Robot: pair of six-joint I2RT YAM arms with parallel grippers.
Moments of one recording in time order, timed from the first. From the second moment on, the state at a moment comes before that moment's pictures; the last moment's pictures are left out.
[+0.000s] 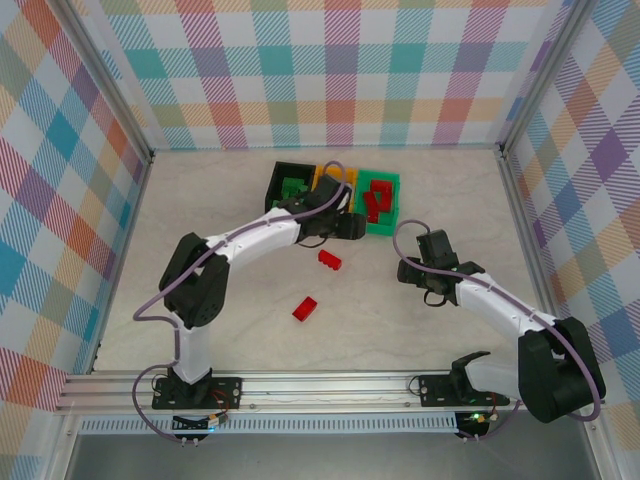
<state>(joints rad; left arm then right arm) -0.72 1.92 1.52 -0.45 0.06 -0.50 0.36 1.21 0.60 -0.39 0.10 0.47</state>
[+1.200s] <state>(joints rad) -0.72 2.00 1.55 -0.77 0.00 -0.42 0.36 1.24 0.60 -0.39 0.10 0.47</state>
